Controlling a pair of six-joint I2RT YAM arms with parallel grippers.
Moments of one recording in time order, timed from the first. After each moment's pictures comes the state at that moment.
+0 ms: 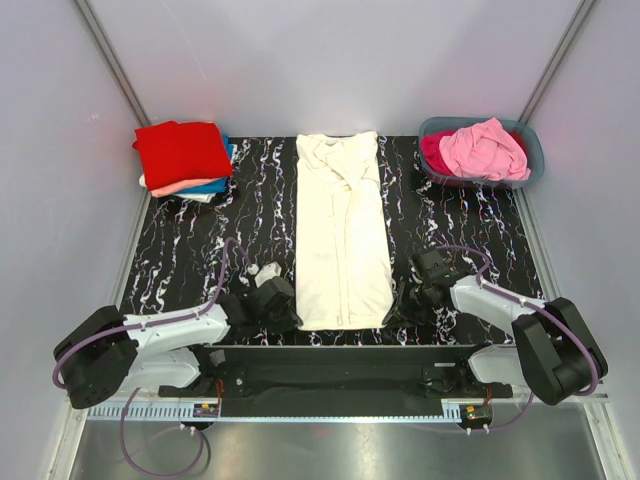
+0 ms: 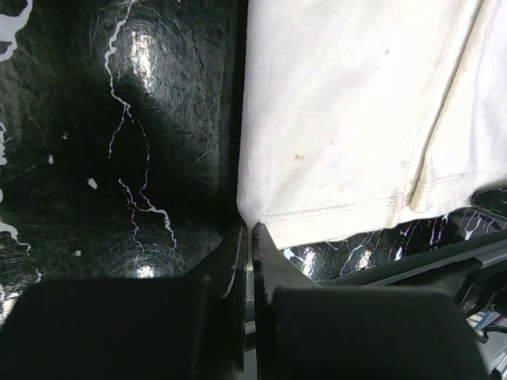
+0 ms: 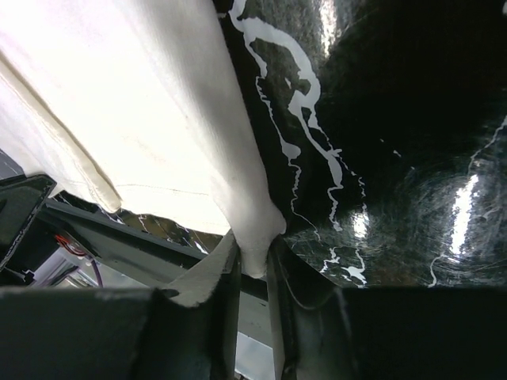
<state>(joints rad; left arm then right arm) -0.95 1.16 0.41 -0.23 -0.13 -1.18 0.44 1.28 0.48 -0.42 -0.39 0.83</state>
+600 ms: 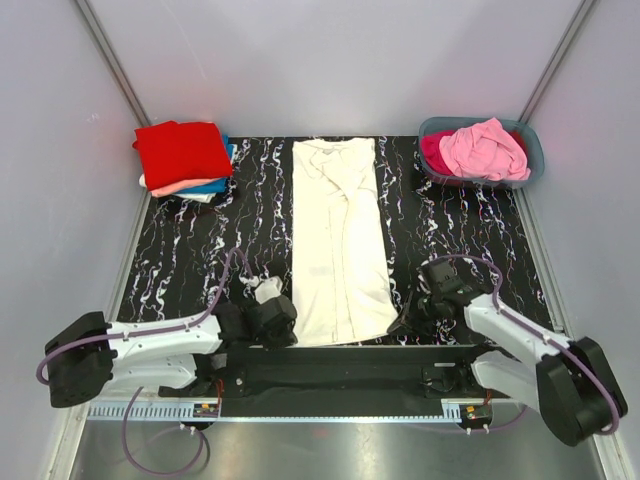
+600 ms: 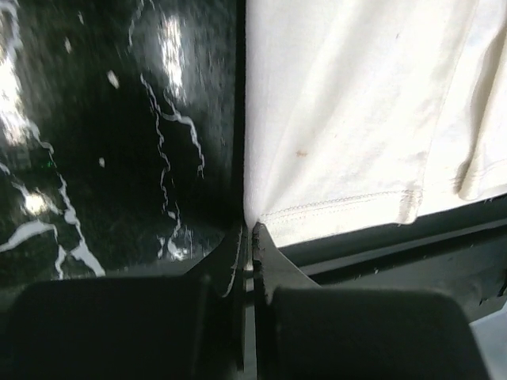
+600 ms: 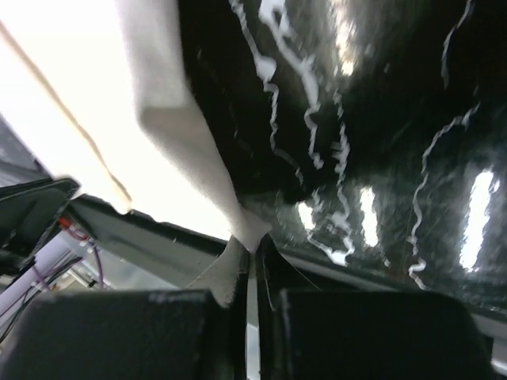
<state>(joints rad) -1.10 1.05 0.41 -0.40 -0.20 -1.23 0.44 1.09 0.40 -0.49 -0.40 0.85</state>
